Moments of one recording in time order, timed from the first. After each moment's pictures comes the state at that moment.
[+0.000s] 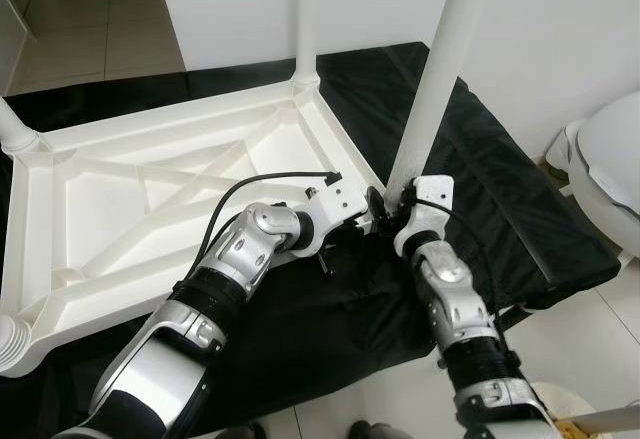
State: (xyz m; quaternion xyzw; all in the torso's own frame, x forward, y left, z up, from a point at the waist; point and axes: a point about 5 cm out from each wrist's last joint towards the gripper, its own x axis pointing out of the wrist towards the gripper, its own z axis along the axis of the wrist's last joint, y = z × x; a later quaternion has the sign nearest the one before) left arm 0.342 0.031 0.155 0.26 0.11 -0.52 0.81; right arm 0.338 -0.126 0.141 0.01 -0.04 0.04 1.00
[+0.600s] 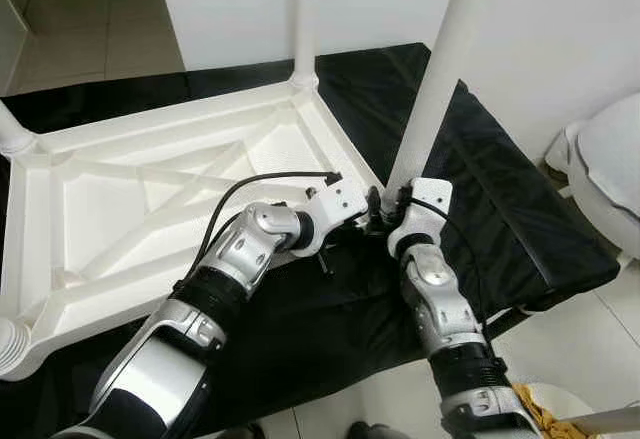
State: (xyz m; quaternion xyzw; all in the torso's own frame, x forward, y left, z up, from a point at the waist) left arm 0.343 0.031 0.155 0.26 0.11 -0.52 0.81; right arm 0.335 -0.130 0.142 0.01 -0.04 0.02 1.00
